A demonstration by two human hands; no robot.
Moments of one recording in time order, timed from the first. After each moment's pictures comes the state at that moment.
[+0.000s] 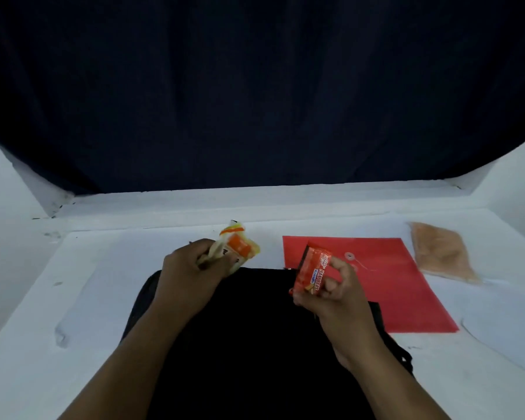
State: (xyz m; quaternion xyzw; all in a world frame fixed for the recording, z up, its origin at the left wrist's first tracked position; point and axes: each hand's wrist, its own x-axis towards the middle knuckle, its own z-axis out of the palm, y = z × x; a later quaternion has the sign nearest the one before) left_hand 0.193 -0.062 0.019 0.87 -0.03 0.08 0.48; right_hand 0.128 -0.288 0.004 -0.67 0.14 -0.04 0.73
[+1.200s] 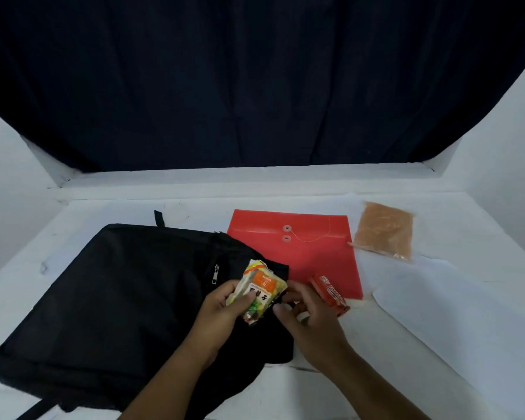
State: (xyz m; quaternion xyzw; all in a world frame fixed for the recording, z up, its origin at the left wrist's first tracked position) left_hand 0.049 -0.290 -0.060 0.71 0.05 -0.07 0.70; right_hand 0.042 -0.481 -0.076 -0.82 -0.04 0.03 0.57
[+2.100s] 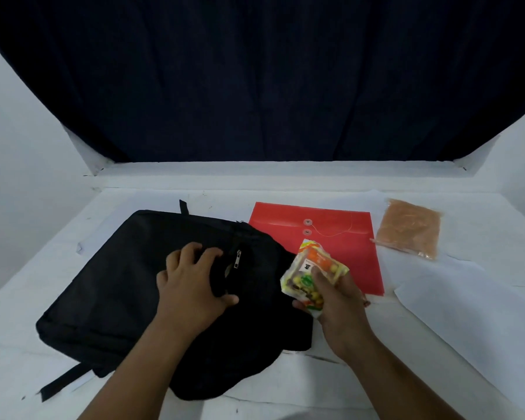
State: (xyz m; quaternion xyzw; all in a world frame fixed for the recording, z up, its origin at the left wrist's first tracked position) left_hand 0.031 -0.234 -0.009 0.98 0.09 0.07 0.13; right_hand 0.048 -0.465 -0.050 -0.53 0.12 0.06 0.84
